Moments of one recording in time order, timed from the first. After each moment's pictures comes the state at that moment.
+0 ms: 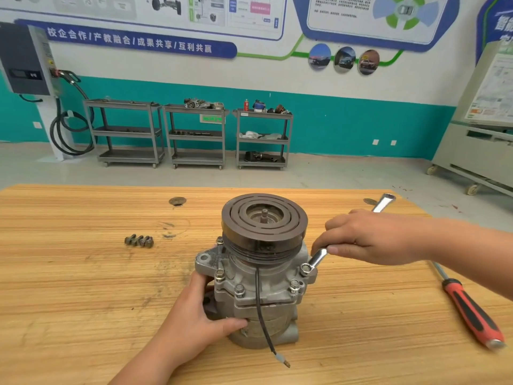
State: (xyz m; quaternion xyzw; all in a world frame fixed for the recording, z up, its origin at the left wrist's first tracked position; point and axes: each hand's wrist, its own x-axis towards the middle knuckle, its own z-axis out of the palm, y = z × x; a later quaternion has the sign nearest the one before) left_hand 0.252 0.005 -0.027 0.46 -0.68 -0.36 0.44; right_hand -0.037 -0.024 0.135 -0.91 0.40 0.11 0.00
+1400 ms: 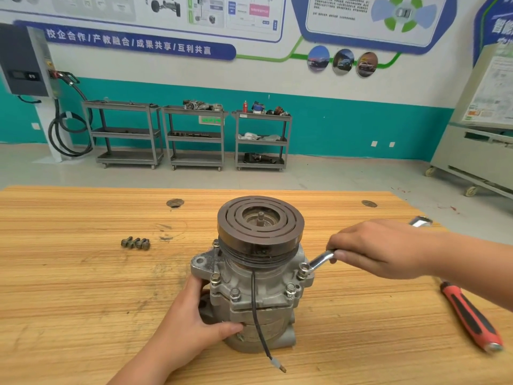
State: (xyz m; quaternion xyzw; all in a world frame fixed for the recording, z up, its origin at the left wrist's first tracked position) left_hand 0.253 0.004 -0.027 0.46 -0.68 -0.36 0.44; right_hand -0.050 -0.014 0.125 -0.92 0.39 0.07 -0.05
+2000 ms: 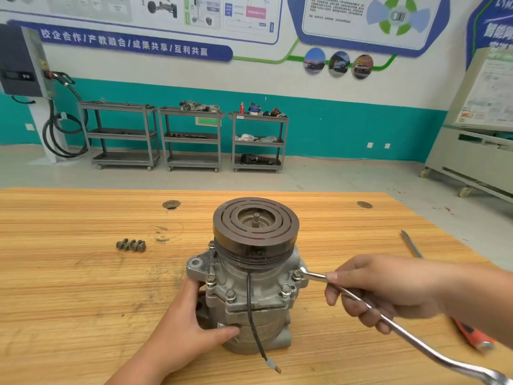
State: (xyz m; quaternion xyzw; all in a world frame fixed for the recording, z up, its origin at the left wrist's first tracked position) left_hand 0.255 0.001 -0.033 0.47 -0.70 -0.34 0.43; right_hand -0.032 0.024 0.113 -0.56 0.55 -0.09 0.61
